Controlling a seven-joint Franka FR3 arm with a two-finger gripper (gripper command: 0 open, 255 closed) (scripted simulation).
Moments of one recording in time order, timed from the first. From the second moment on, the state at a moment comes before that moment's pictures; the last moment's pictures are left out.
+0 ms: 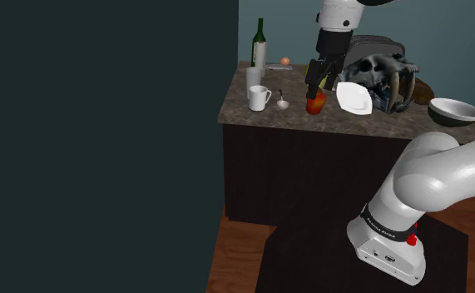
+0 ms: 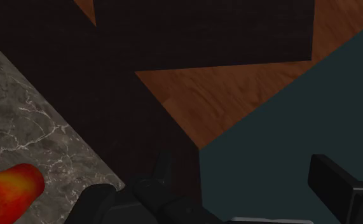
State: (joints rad) arm -0.01 -0.79 0.00 -2.37 0.01 1.56 0.07
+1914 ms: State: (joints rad) arm -0.15 -0.16 -0.48 -2.08 -0.06 2.02 -0.41
